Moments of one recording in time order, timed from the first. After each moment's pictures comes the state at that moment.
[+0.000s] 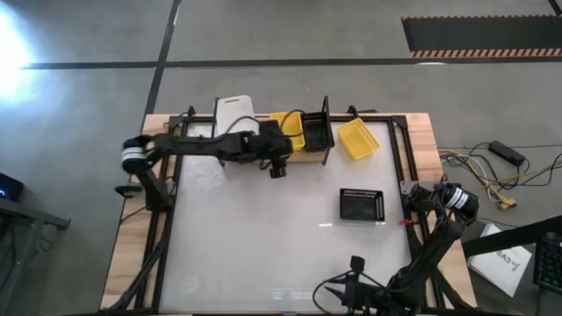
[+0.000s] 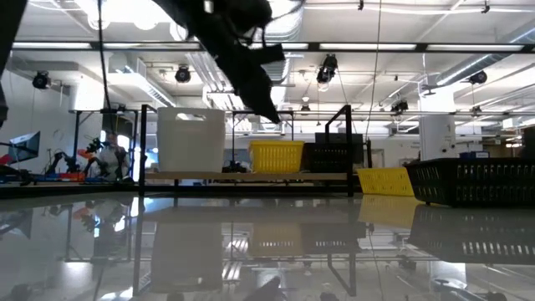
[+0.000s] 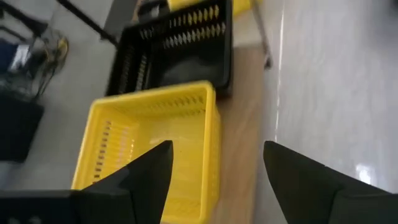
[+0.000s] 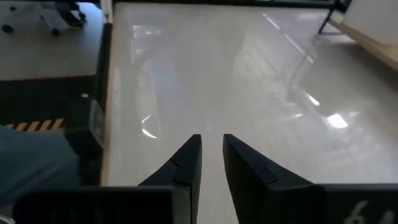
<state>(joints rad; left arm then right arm) 0.22 1.69 1.31 -0.33 -0.32 0.32 1.01 1.91 1.31 -0.44 0.99 0.88</state>
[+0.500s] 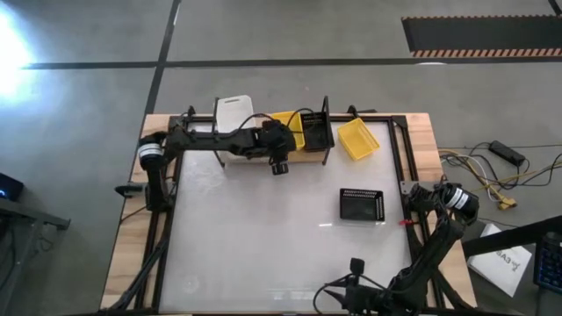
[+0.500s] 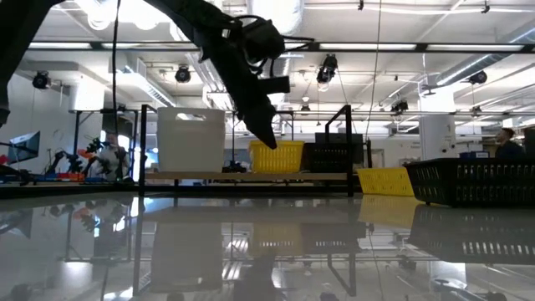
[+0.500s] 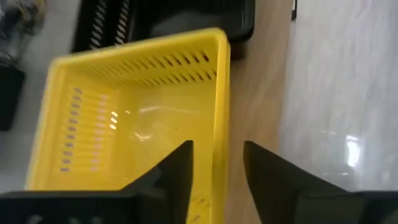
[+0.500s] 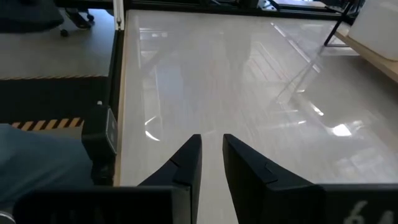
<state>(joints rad) 0.28 1.85 1.40 -0.42 -0.30 0.30 1.01 1.91 1.35 -0.44 0.99 0.82</state>
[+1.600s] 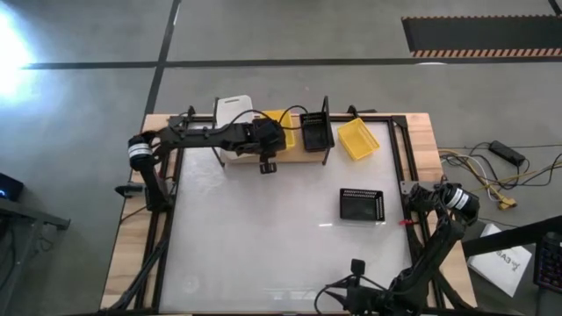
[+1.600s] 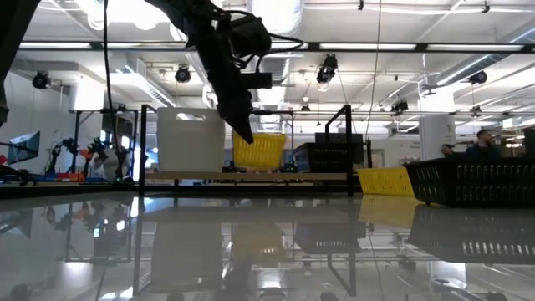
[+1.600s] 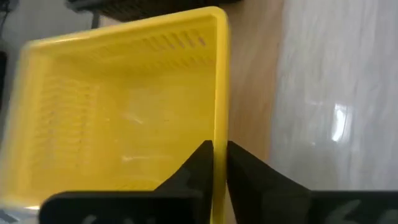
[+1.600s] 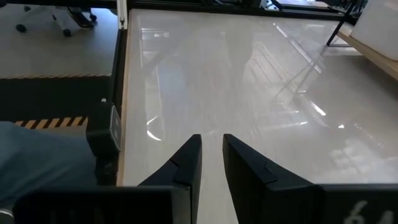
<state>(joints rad) 0.31 1.76 1.37 -0.59 -0.27 0.32 1.02 1.91 1.34 -0.44 0.99 0.82</state>
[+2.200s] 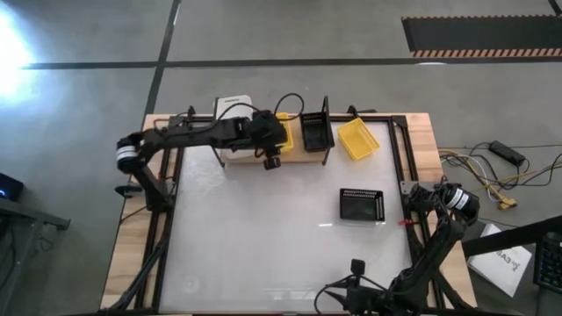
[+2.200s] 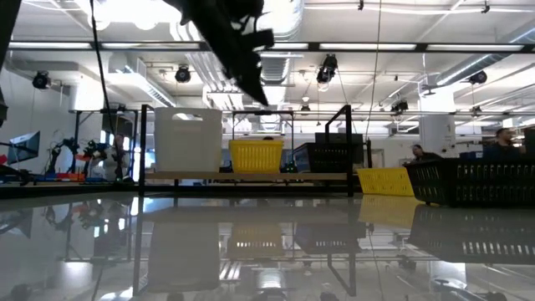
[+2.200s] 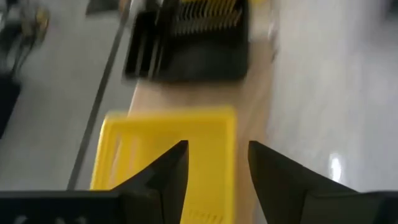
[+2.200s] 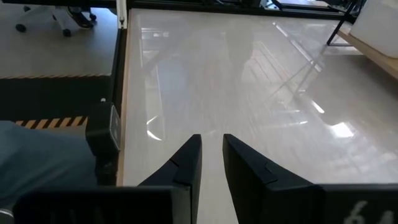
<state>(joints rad) 0.28 1.66 1.43 -0.57 -0.24 0.27 1.02 1.91 1.34 -0.44 0.98 0.83</state>
